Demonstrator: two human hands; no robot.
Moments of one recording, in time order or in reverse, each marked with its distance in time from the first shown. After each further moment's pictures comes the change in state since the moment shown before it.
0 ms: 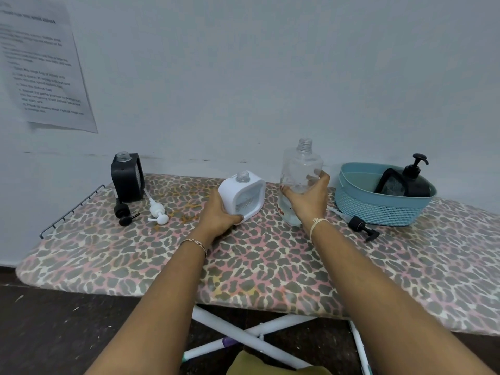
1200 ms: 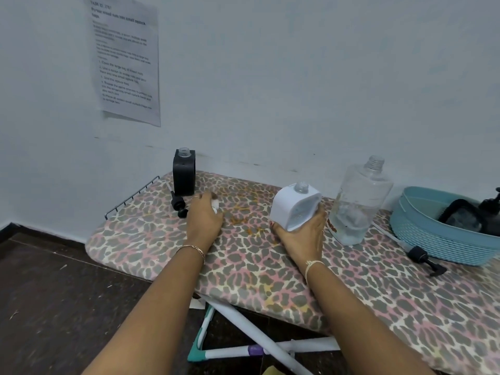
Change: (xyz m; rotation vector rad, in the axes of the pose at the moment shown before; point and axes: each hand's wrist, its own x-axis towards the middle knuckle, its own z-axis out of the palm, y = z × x) left_hand -0.018 -0.047 -0.102 0.410 0.494 -0.073; right_hand -0.079 0.010 0.092 -0.191 -0.178 -0.128
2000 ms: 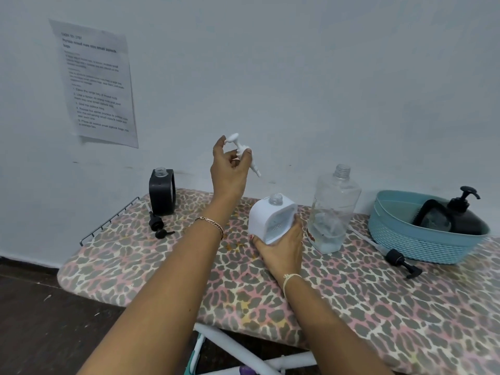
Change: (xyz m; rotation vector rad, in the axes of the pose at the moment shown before) left_hand 0.024 0.160 -0.008 -0.822 0.027 0.099; right_hand -0.001 -0.001 -0.003 0.058 0.035 0.017
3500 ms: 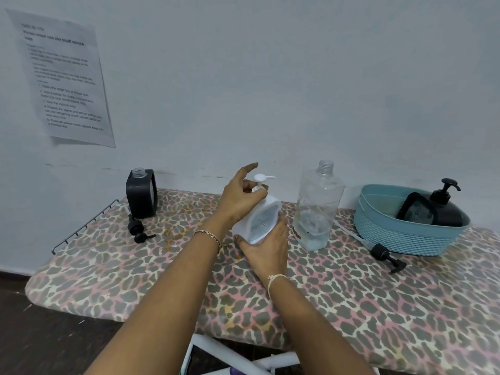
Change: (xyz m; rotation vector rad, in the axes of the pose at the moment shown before) left_hand -0.024 -0.041 0.026 0.184 -0.465 -0.088; right_hand 0.000 0.003 0.002 -0.025 0.001 -0.049
